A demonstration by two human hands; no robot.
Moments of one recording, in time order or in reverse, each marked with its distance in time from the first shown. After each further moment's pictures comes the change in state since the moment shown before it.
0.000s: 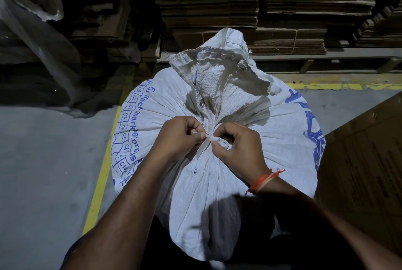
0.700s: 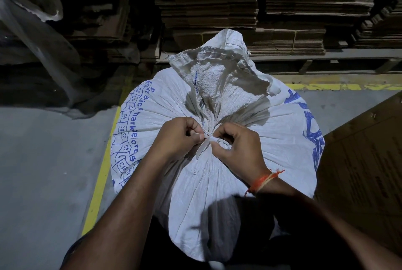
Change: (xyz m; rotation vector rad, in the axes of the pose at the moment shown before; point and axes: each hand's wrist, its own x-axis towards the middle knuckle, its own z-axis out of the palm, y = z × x) left_hand 0.002 -0.004 0.001 0.018 -0.010 -0.009; right_hand 0.000 0.002 0.001 0.028 -0.004 0.010
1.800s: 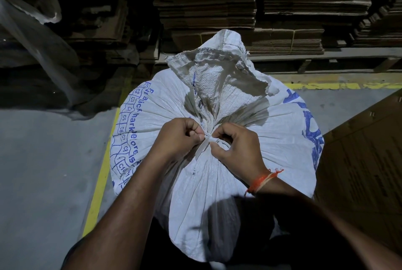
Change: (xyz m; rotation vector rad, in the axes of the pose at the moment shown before) left_hand 0.000 0.000 0.001 -0.050 -0.011 0.000; right_hand 0.000 0.001 0.000 -0.013 0.002 -0.015
